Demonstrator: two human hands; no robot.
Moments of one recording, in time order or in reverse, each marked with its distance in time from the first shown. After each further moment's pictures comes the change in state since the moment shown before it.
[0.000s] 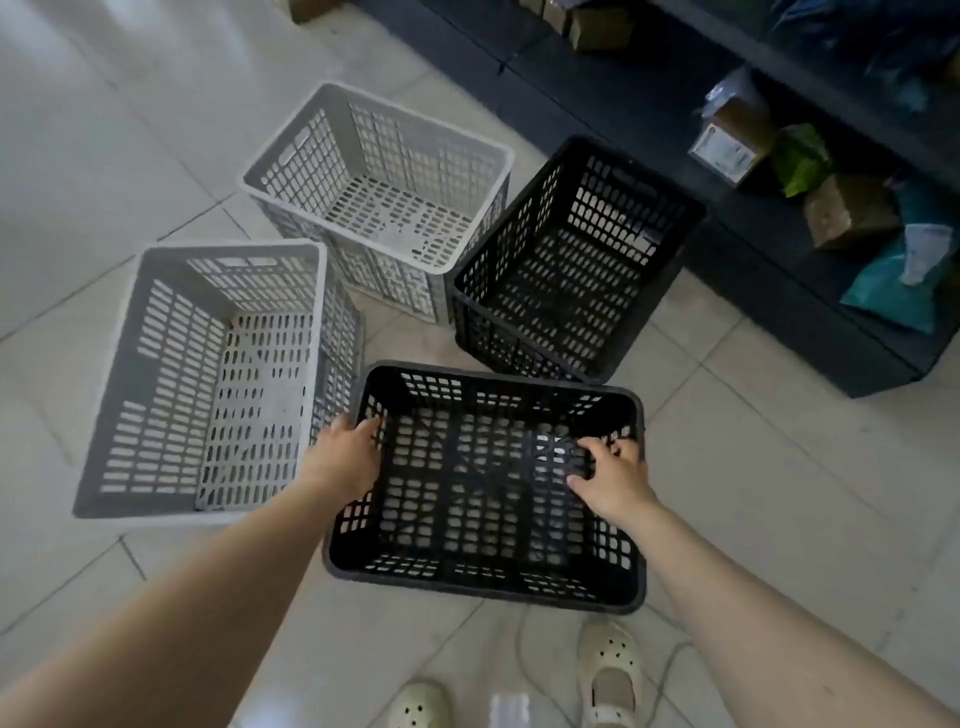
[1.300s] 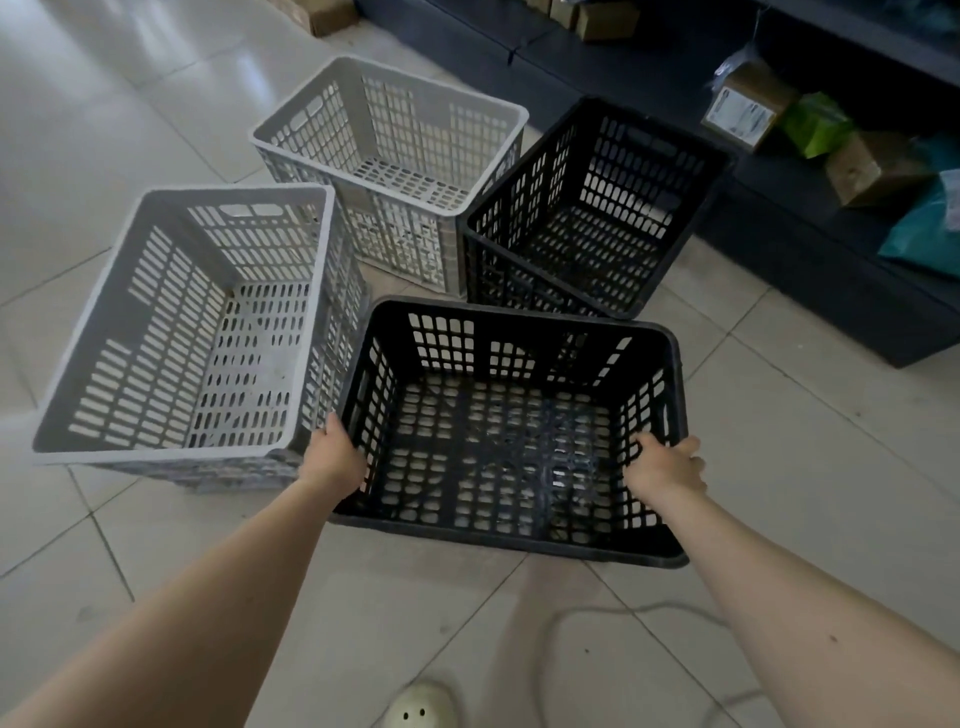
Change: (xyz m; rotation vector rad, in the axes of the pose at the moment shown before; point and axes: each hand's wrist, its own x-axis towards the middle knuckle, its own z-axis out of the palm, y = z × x) left_hand -0.005 -0.052 0.132 -0.413 0.055 -0.260; right_hand 0.019 0.069 0.103 -0.068 0.171 0.260
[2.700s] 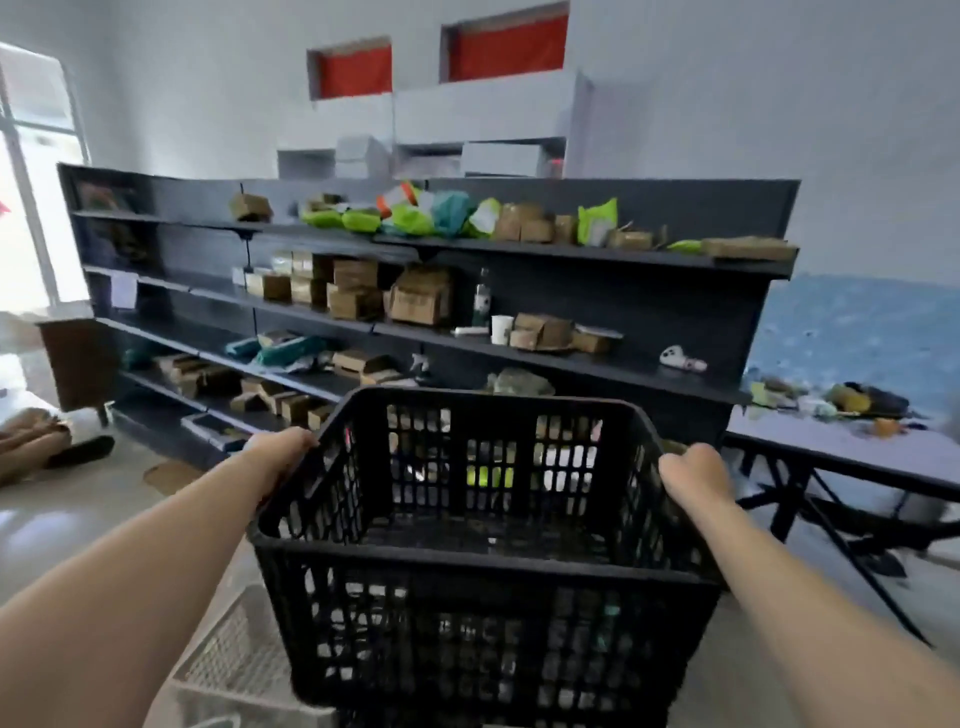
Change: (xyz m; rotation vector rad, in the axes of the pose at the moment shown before) left_hand -0.451 0.401 -0.630 -0.643 0.065 0.502; right_hand -0.443 0.108 -0.741 0.739 0.822 -0.080
